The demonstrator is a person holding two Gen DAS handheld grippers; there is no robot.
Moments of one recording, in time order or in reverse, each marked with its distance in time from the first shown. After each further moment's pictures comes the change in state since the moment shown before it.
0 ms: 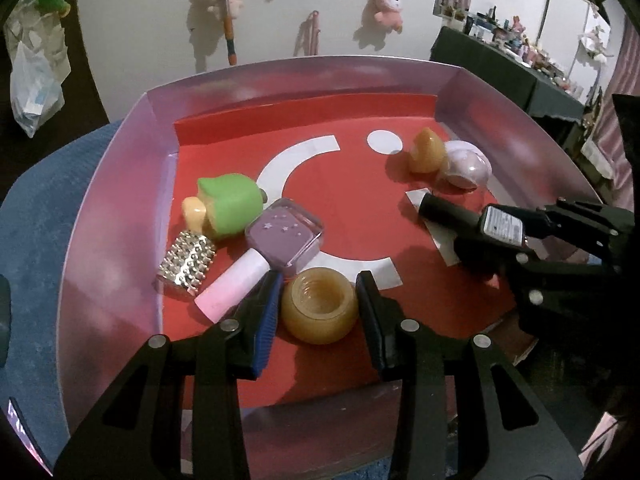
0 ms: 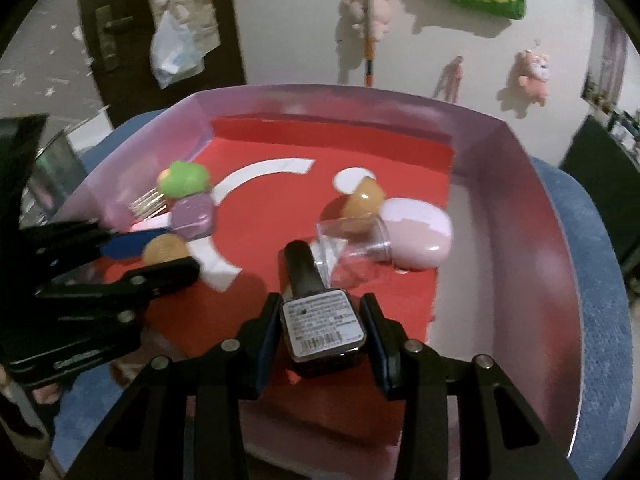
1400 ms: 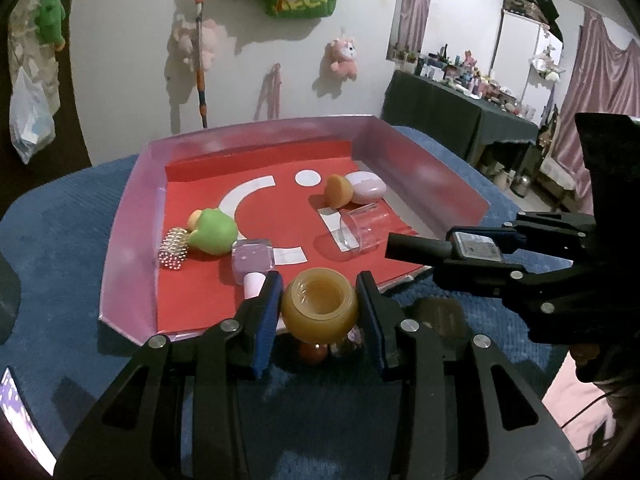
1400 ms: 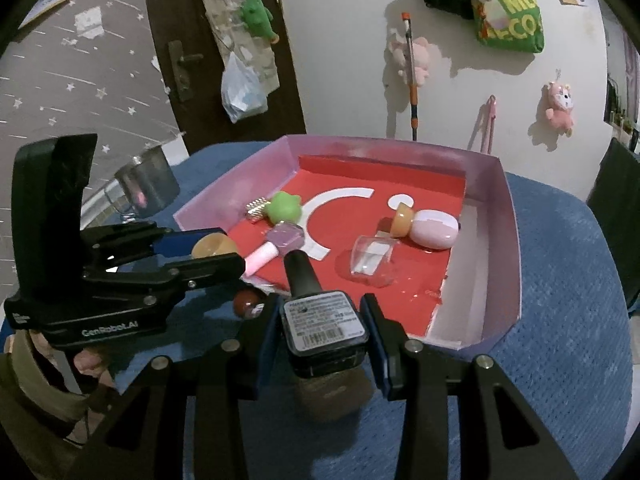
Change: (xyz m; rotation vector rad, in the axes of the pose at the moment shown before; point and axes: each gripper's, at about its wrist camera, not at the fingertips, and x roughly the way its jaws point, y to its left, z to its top) left arm -0.084 -0.032 -0.038 0.042 -0.180 -0.125; right arm -0.100 0.013 -0.043 -0.064 -0.142 0.204
